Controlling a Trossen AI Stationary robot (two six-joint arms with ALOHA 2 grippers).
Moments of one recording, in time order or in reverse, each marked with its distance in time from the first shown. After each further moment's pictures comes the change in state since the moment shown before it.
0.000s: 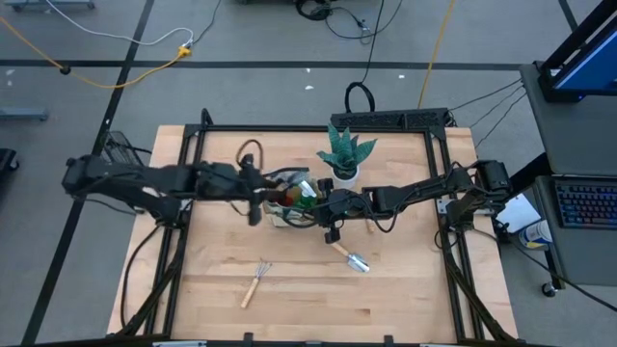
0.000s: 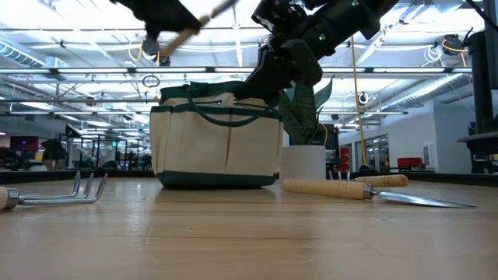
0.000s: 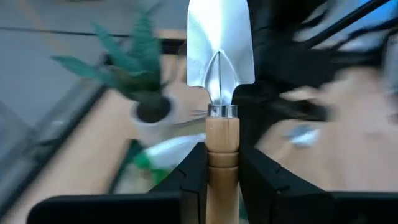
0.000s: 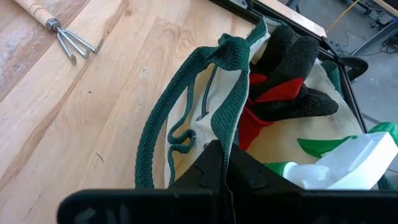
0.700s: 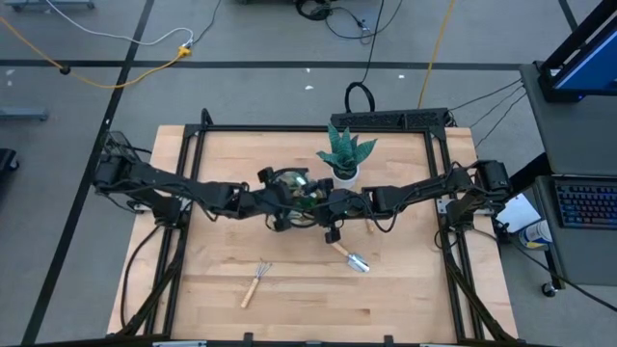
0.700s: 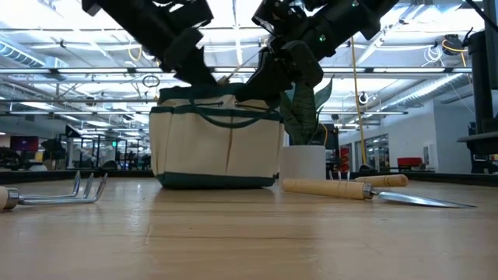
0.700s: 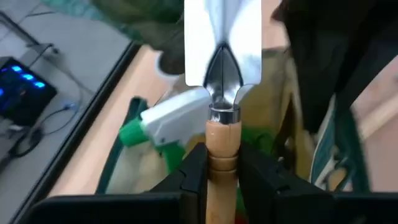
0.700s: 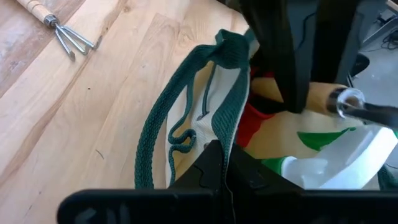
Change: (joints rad) left arm -0.056 0.356 0.000 0.098 -0.279 0.013; right arm 0.000 0.000 0.000 -0.011 0.001 0.006
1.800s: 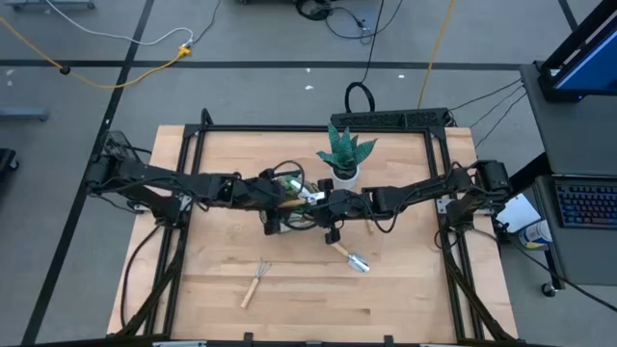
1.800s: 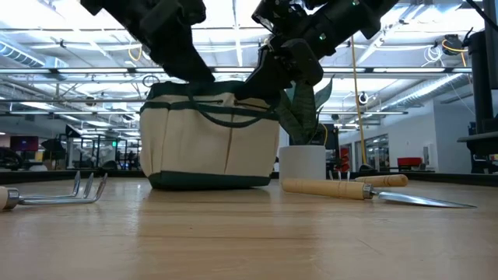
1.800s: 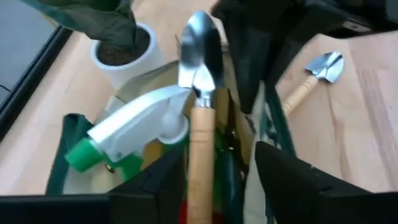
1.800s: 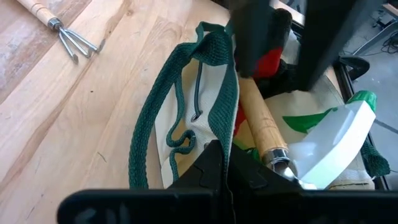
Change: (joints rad) left arm 0.064 -0.093 0.000 -0.083 0.335 -0.008; right arm 0.000 0.000 0.000 0.008 0.000 -0.005
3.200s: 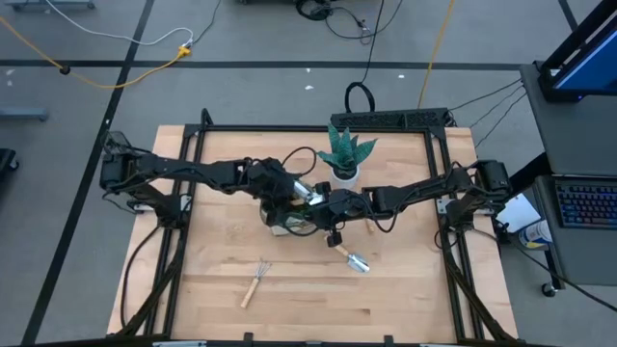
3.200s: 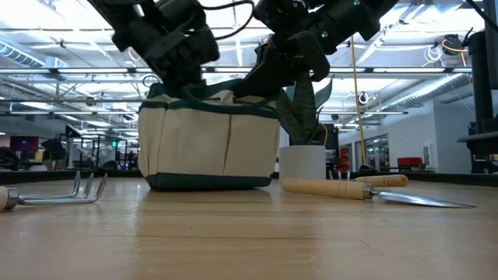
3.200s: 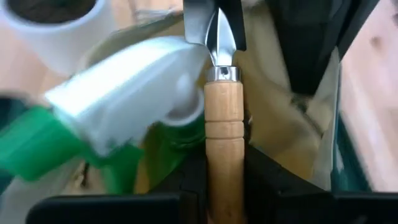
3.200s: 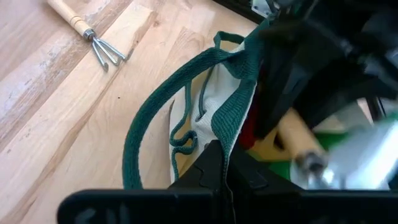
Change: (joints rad) left arm 0.207 0.133 0.000 0.030 0.413 0.099; right arm 0.000 -0.001 0.000 0.002 -0.101 -0.009
